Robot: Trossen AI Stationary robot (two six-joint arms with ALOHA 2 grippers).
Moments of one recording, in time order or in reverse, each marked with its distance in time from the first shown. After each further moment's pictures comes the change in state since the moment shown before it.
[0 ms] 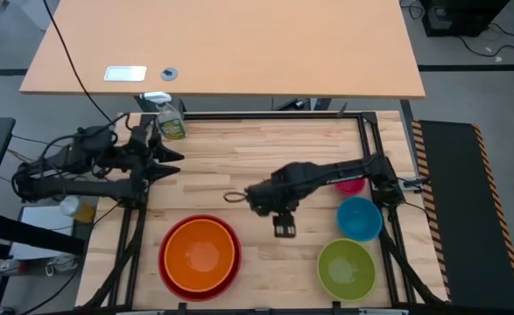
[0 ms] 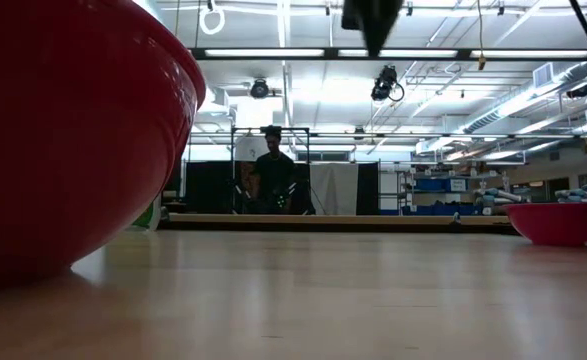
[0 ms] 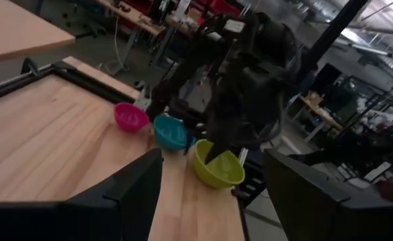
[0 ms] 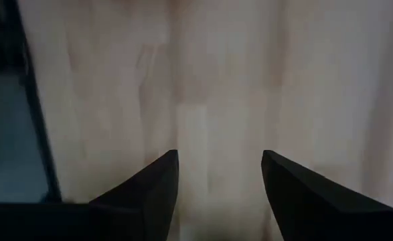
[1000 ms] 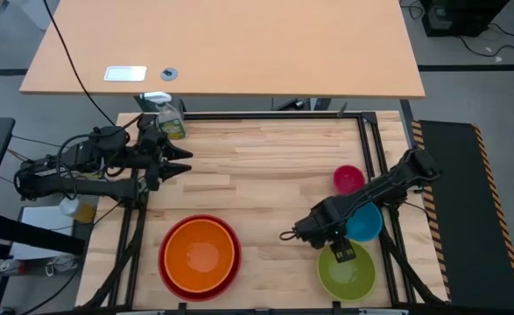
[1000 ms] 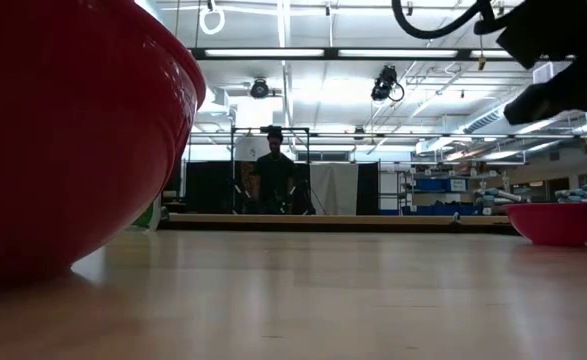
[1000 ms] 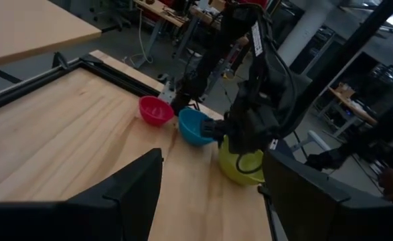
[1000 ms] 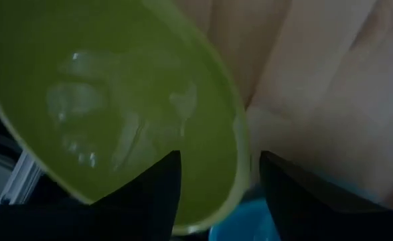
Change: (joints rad) left arm 0.000 0.070 0.000 0.003 -0.070 0.036; right arm 0.211 -0.369 -0.956 0.342 -0.305 -0.063
